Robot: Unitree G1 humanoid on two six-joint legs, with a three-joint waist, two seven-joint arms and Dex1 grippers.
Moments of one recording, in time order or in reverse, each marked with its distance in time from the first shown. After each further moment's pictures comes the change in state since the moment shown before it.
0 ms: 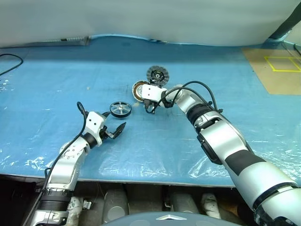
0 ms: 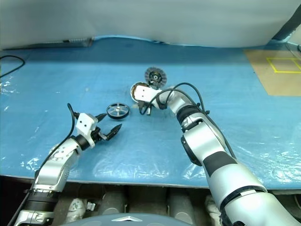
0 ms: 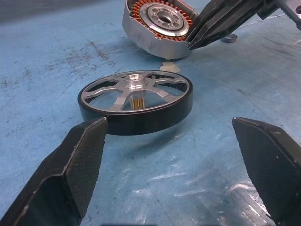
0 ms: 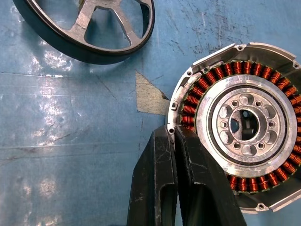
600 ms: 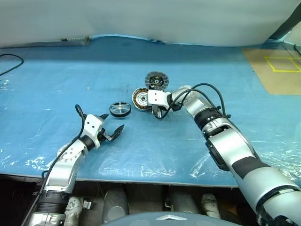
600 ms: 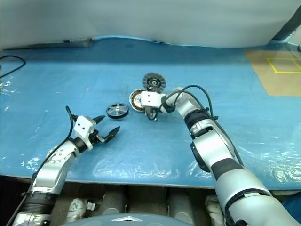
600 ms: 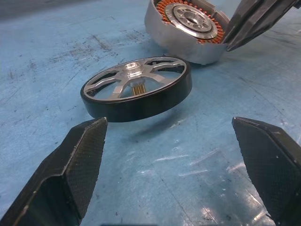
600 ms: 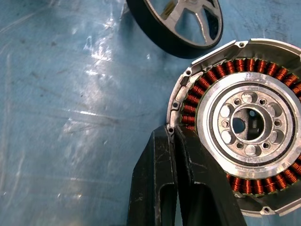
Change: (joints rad) left arm 0.025 0.019 0.003 0.018 0.001 -0.043 -0.013; right arm 0.134 -0.114 0.011 -0.261 0.029 -0.023 0.296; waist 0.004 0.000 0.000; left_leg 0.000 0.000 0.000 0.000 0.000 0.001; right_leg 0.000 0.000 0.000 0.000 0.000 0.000
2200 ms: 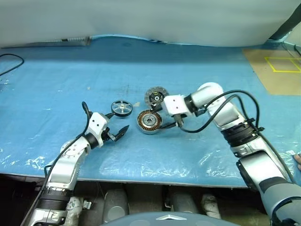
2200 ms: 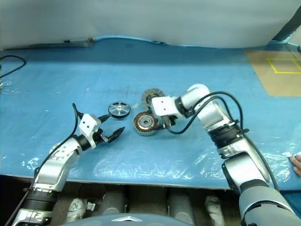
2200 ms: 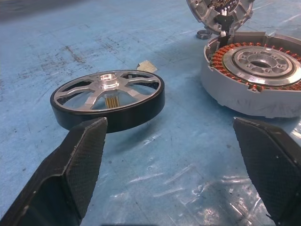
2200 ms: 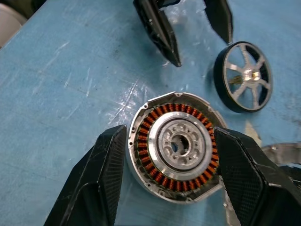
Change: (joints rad) left arm -0.033 0.009 -0.031 -0.028 0.003 0.047 -0.058; right arm 0.274 -0.309 -0.016 -0.914 0.301 0.385 0.331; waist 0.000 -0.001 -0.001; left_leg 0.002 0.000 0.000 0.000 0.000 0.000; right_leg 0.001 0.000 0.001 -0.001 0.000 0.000
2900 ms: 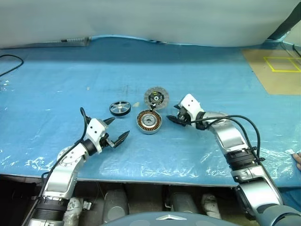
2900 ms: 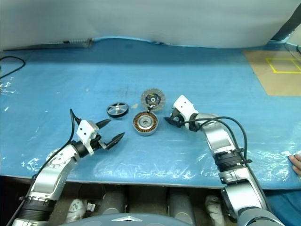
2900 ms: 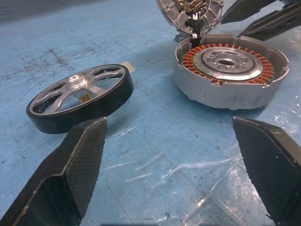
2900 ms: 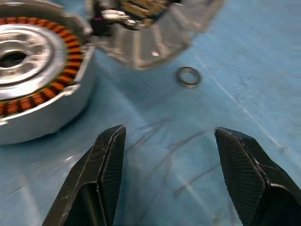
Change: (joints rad) left arm 0.092 0.002 0.002 -0.048 -0.028 -0.065 -0.034; right arm 0.309 0.177 -0.208 0.123 0.009 0.234 -0.738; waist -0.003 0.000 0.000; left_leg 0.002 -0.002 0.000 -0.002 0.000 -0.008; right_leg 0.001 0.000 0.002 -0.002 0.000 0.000
